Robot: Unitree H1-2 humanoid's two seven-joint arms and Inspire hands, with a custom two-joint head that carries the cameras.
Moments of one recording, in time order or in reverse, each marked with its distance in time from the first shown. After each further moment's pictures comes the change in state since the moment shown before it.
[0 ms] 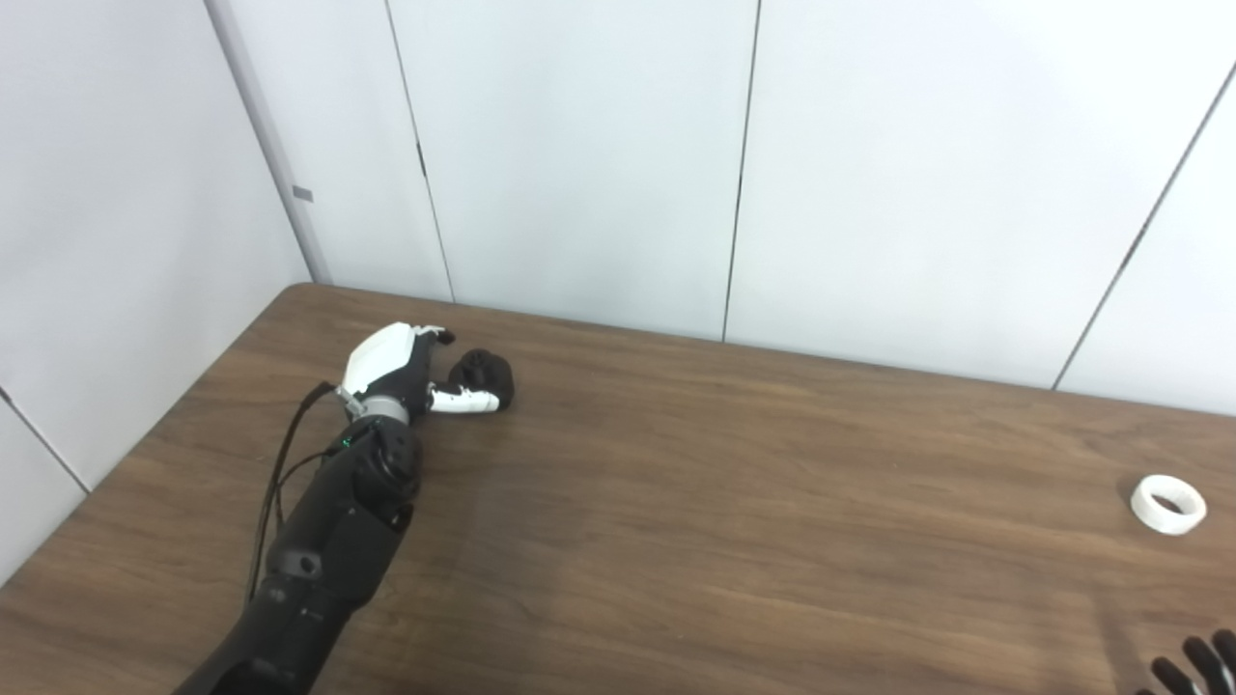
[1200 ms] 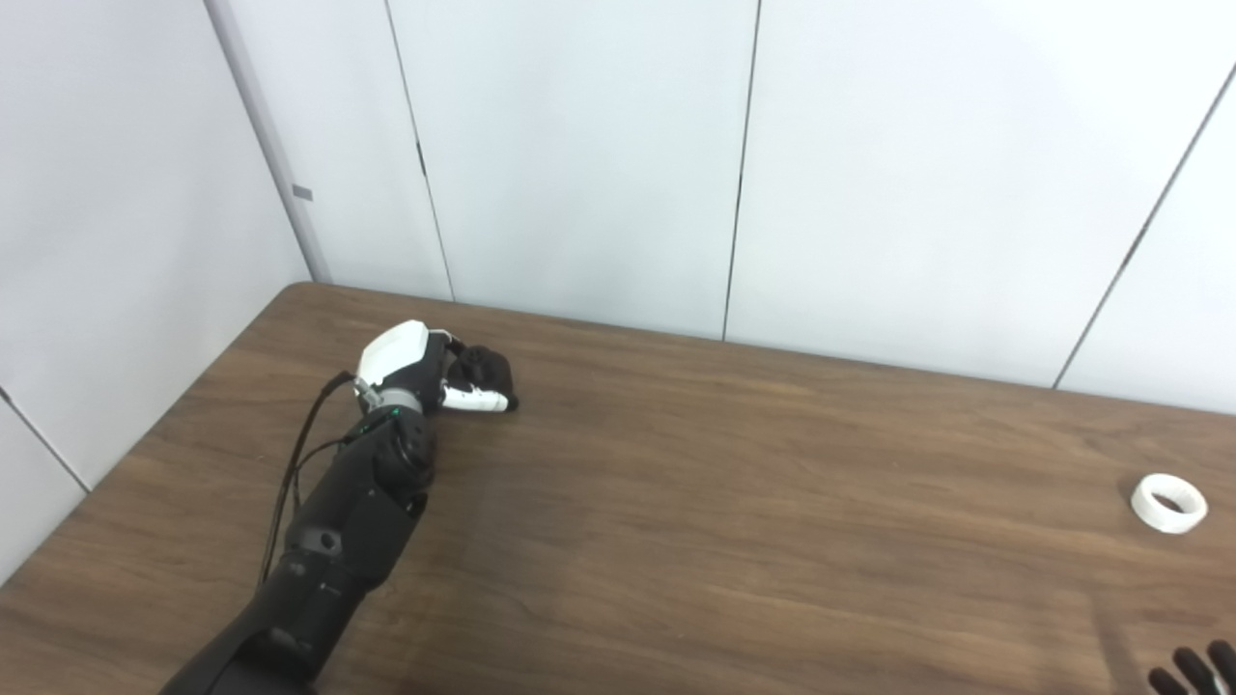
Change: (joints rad) left arm -0.052 0.002 -0.048 0.098 0.002 0.000 0.022; right arm 0.022 0.008 0.007 -0.018 -0.002 0.007 -0.010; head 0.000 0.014
